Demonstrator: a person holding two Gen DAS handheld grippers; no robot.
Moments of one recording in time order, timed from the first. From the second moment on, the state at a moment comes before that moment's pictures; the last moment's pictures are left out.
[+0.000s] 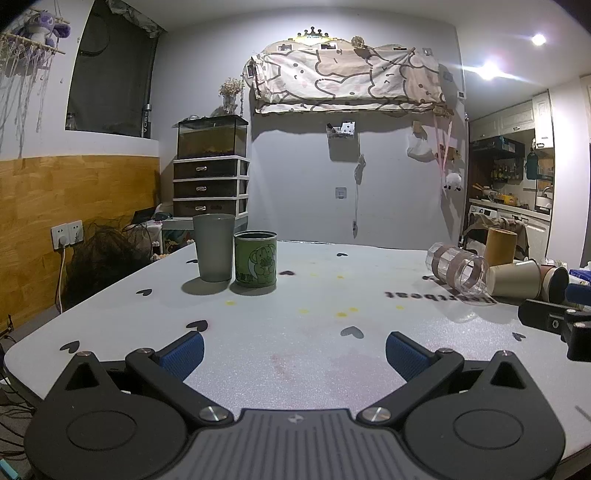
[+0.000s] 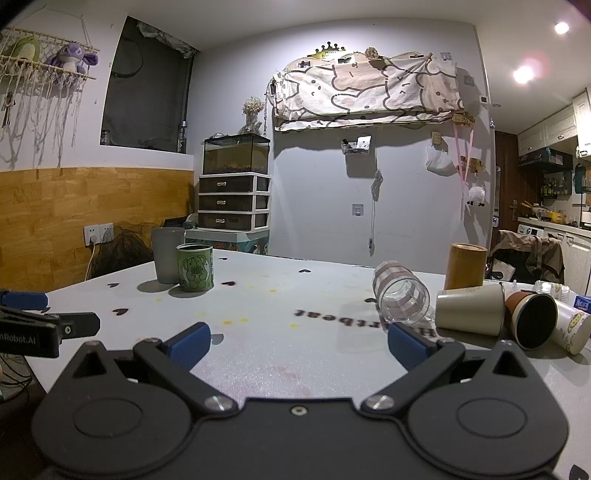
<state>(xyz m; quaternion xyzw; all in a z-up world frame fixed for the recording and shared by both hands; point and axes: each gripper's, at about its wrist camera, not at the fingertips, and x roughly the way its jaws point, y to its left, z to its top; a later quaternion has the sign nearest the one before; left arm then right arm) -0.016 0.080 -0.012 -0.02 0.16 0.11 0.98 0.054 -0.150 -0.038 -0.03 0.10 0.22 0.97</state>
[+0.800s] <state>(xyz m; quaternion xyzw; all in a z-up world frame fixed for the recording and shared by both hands) -0.016 0.080 -0.012 -0.02 0.16 0.11 0.98 0.054 -0.147 -0.036 -0.03 0.10 0.22 0.97</state>
